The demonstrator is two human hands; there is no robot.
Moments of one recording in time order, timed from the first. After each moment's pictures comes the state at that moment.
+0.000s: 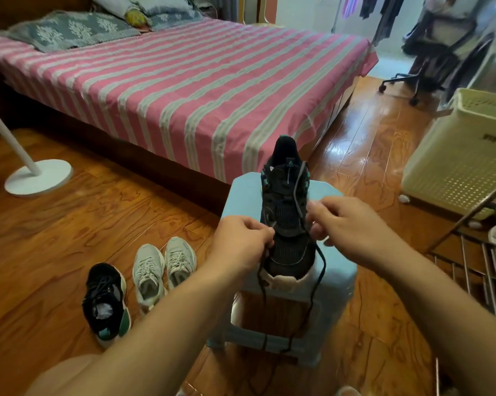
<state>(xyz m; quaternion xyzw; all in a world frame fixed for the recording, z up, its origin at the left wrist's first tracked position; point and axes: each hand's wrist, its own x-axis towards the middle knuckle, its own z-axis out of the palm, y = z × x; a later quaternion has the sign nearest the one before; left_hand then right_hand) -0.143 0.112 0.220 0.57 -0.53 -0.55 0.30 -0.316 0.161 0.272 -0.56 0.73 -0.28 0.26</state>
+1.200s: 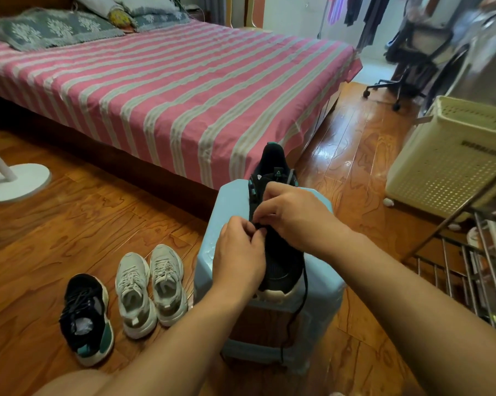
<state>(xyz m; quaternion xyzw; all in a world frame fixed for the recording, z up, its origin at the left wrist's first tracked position) -0.171 0.101 0.189 0.58 -0.62 -0.39 0.35 -0.308 0.094 0.245 -0.79 0.58 -0.18 0.03</state>
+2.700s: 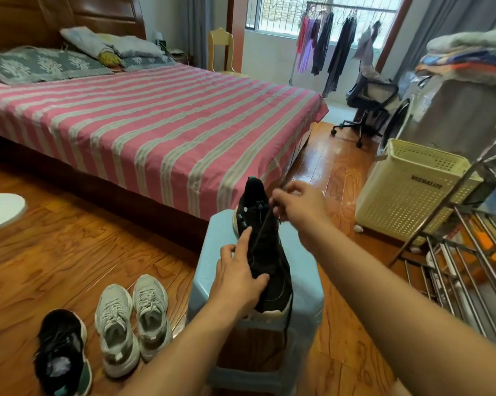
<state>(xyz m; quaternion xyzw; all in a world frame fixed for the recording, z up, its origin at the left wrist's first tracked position) -0.157 0.105 0.197 0.50 -0.73 -0.41 0.23 -0.299 0.095 0.305 -0.38 0.68 -0.54 0.32</state>
